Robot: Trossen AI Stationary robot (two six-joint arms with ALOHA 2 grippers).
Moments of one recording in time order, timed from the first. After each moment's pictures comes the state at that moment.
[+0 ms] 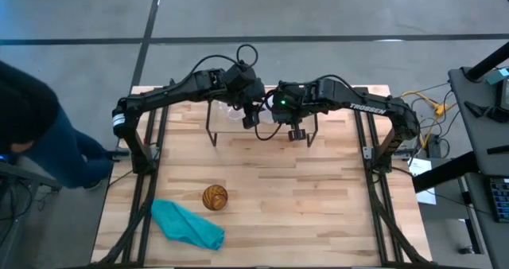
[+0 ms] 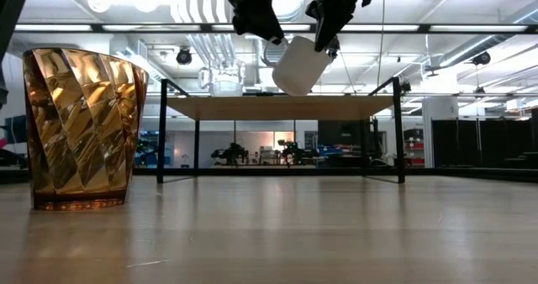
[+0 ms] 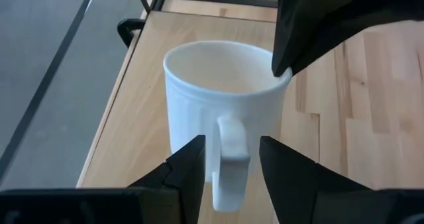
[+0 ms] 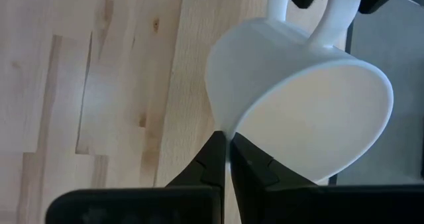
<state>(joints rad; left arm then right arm) 0.30 1.72 1.83 -0.85 0.02 0.14 -0.18 1.72 1.81 -1.22 0.18 -0.43</state>
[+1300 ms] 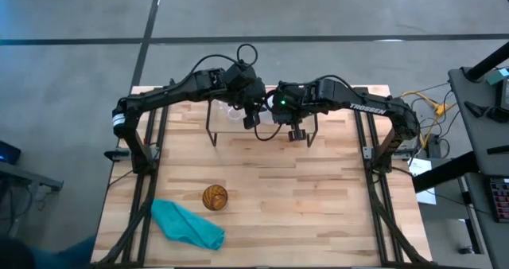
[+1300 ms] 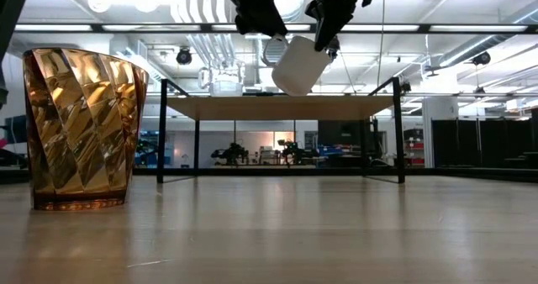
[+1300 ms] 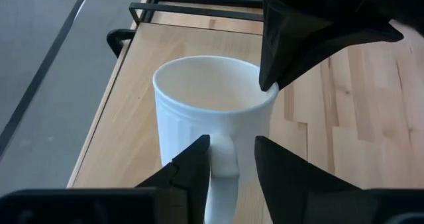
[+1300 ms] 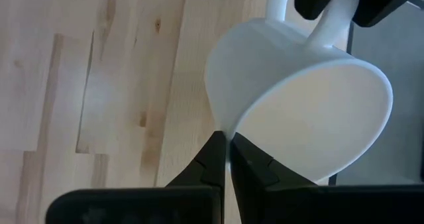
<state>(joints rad) 0.30 1.72 1.83 -0.82 0.07 0.13 -0.18 1.72 1.81 -1.22 0.17 -0.44</state>
